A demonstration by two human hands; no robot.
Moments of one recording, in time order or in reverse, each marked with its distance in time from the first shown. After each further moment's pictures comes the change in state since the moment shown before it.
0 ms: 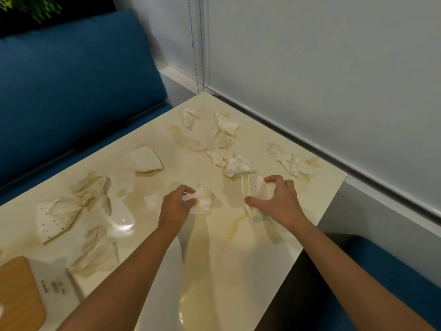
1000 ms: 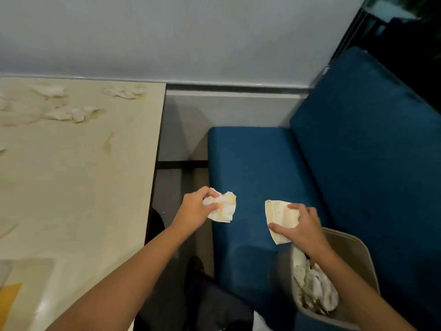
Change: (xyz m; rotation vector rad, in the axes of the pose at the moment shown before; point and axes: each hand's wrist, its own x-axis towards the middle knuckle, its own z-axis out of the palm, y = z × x) left_hand -0.360 -0.012 0.041 0.143 -0.930 0.565; right_hand -0.520 0.177 0.047 0.093 0.642 0.693
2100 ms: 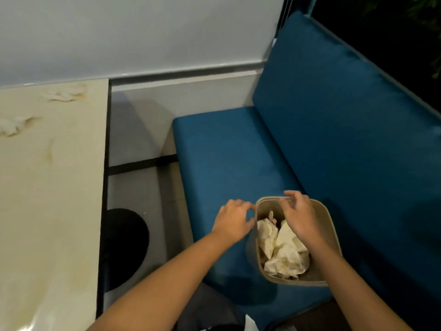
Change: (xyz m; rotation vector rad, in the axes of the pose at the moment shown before) left_hand -0.028 0.053 0.171 0.488 -0.363 0.358; right_hand -0.014 0.082 -0.041 0.174 0.205 0.138
